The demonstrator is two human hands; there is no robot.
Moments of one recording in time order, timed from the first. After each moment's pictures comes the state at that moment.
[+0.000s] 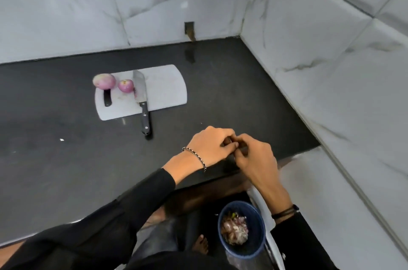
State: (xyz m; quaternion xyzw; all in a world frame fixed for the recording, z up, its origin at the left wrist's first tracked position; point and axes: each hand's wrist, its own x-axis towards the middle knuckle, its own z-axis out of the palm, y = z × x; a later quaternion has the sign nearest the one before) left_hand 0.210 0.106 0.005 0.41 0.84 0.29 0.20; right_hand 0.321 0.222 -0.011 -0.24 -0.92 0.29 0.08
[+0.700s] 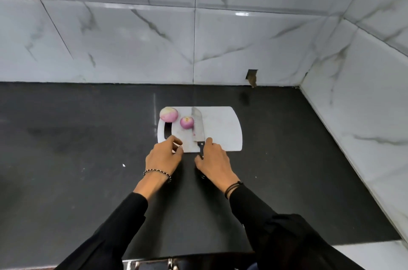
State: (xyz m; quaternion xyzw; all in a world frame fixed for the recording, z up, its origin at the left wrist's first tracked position) left_hand 0.063 -0.075 -0.019 0.02 0.94 0.34 0.04; right_hand 0.095 0.075 -0.012 -0.10 -0.96 0.24 -0.06
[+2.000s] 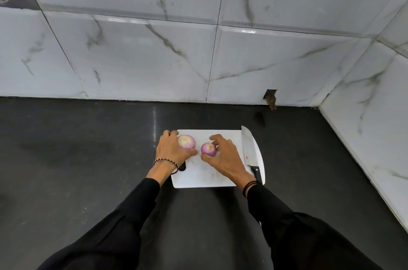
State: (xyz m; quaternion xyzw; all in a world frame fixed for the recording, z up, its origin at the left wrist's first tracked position) left_hand -0.078 -0.085 -0.033 0.01 0.94 0.34 0.06; right_hand -0.022 0.088 -0.035 -0.07 -0.92 0.38 0.00
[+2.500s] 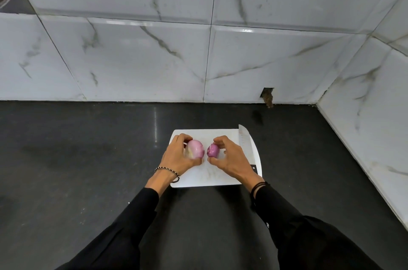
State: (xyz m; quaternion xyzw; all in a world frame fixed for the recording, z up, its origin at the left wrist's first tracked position) left_hand -0.056 -0.073 -0.040 0.12 0.88 0.45 0.06; right_hand -0.015 0.117 -0.043 -0.04 -0.92 0.40 0.00
